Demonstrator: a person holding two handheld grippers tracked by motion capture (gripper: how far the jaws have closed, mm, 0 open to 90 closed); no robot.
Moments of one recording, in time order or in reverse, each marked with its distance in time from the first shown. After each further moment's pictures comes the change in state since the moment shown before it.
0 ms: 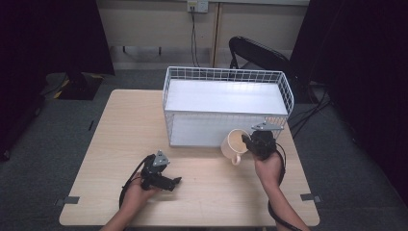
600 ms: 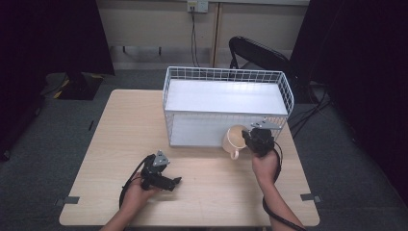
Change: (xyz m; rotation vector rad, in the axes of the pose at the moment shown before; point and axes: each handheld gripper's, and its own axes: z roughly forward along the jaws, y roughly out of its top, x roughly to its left) left arm 0.000 0.000 0.000 0.000 0.000 0.000; right arm -0.001 0.002 0.013 -0.060 -0.067 0.025
